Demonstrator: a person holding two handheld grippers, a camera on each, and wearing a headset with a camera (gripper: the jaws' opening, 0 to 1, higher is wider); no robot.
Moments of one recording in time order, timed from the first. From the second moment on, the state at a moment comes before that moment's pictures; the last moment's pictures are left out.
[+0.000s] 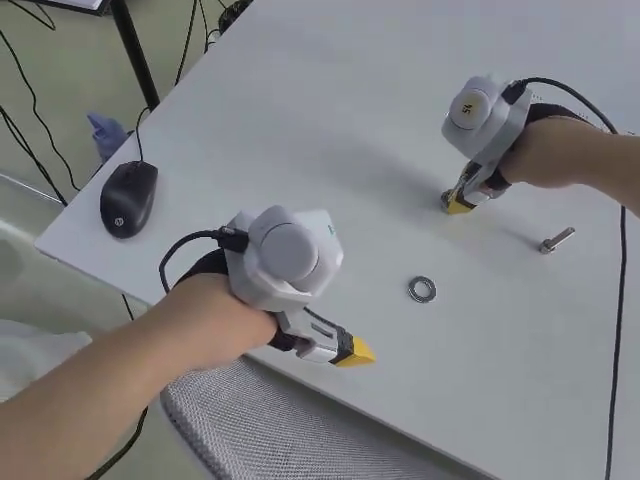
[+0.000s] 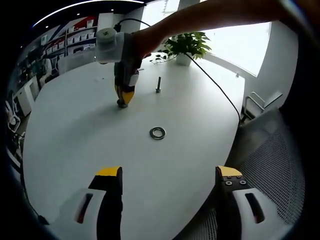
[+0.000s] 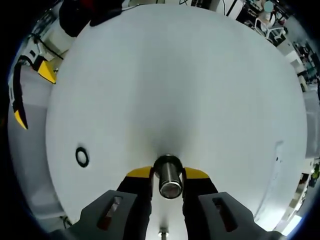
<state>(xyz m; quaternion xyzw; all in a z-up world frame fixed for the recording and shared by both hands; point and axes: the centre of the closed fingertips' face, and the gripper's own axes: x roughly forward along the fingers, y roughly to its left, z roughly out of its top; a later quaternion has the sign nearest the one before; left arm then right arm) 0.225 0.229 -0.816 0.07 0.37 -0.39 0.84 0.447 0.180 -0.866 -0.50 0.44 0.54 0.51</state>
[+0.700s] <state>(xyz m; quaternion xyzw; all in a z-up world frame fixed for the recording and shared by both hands) 0.218 0.229 -0.815 0.07 0.37 -0.40 0.83 0.442 0.176 -0.862 -0.50 0.43 0.55 0.51</state>
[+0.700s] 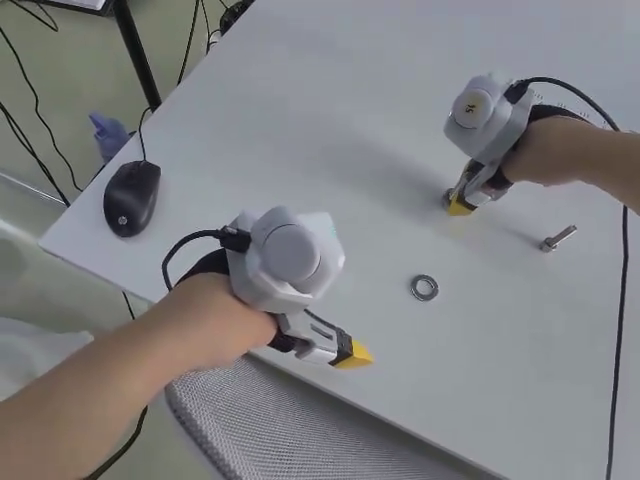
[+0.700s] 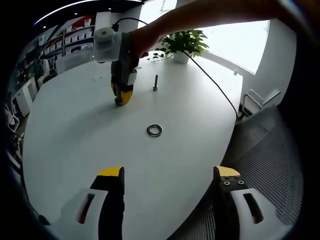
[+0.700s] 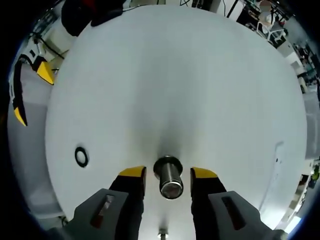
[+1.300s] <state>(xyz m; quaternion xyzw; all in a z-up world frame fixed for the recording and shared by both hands) 0.210 0.225 -0.809 0.08 0.36 -0.40 0.84 0.441 0.176 -0.827 -0.45 0.44 0.55 0.55</state>
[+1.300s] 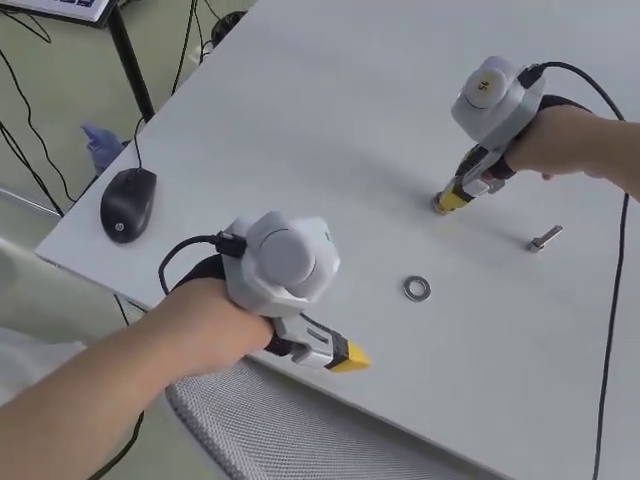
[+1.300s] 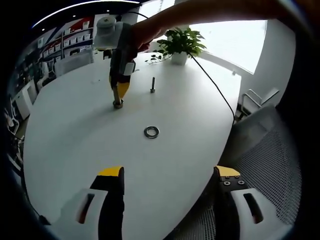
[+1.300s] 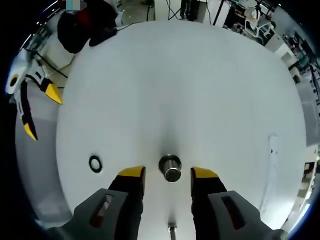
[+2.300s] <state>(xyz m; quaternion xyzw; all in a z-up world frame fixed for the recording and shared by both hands) 0.210 0.249 -0.779 0.08 0.36 -0.38 0.85 0.372 0.172 -0.792 -0.43 0.41 0.57 0.57</state>
